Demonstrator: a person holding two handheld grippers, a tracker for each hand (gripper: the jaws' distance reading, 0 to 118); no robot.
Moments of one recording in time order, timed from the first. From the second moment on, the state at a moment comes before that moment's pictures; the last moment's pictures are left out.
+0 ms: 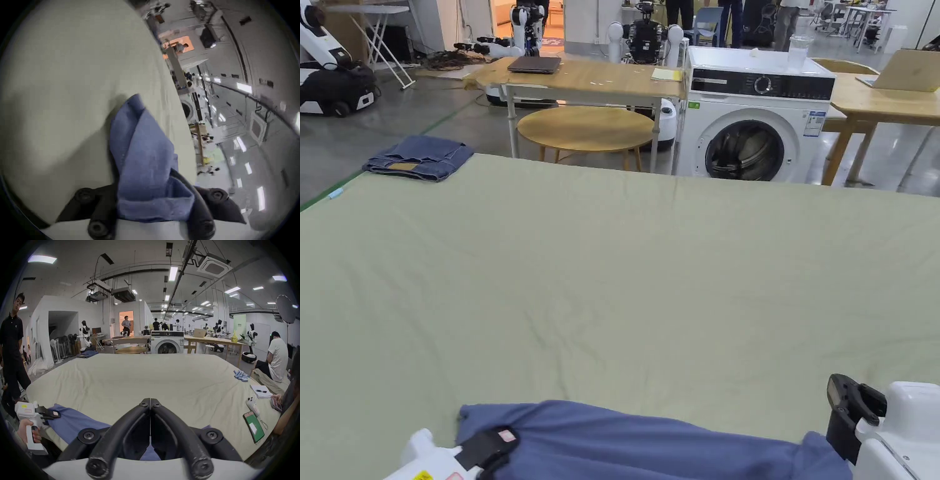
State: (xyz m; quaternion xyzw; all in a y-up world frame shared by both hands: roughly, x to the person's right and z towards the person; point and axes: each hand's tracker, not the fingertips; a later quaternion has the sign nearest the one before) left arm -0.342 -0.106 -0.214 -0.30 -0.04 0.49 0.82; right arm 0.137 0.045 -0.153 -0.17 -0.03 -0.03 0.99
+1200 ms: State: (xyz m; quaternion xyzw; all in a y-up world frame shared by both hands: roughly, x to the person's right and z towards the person) left arm -0.127 0.019 -0.215 -0.34 -0.21 0.09 0.91; right arm 0.206 0.024 -0.135 -0.20 -0.03 -0.05 0.98
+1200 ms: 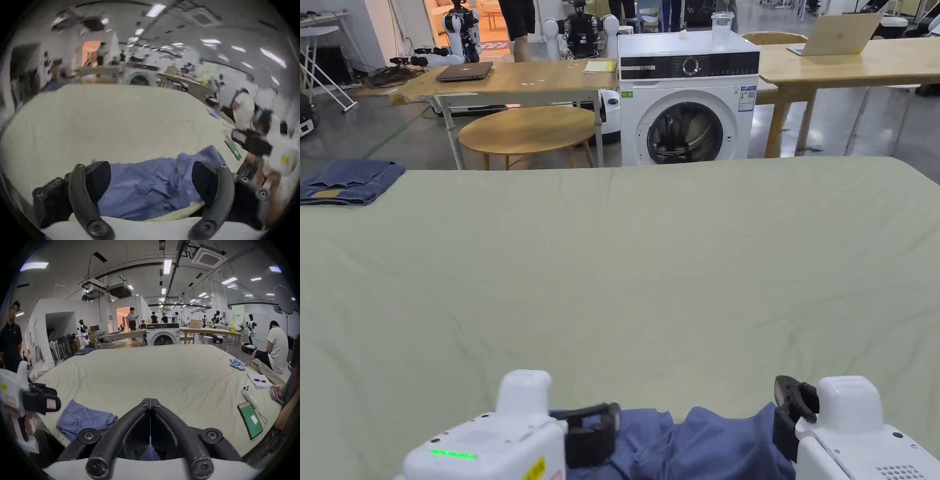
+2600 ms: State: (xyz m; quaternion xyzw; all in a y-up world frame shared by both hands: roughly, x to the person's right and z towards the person) left arm -0.209 -0.147 -0.225 -0.38 -0.23 0.55 0.70; right arm 0.141 0.023 -0.149 -0.23 0.03 -0.01 0.97
